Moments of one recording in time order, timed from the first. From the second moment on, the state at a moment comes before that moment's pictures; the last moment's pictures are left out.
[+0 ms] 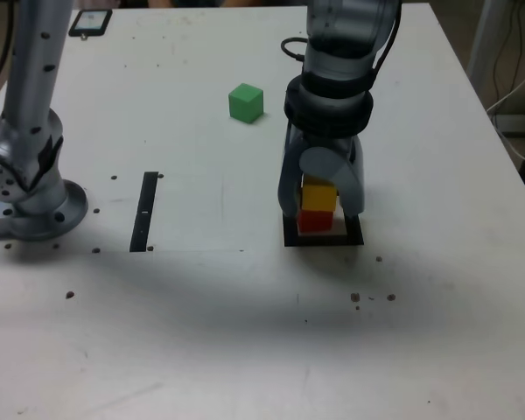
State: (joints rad) arm -0.13 2.03 -1.51 1.17 0.04 0.00
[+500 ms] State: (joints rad) arm -0.12 1.88 -1.51 1.28 0.11 0.04
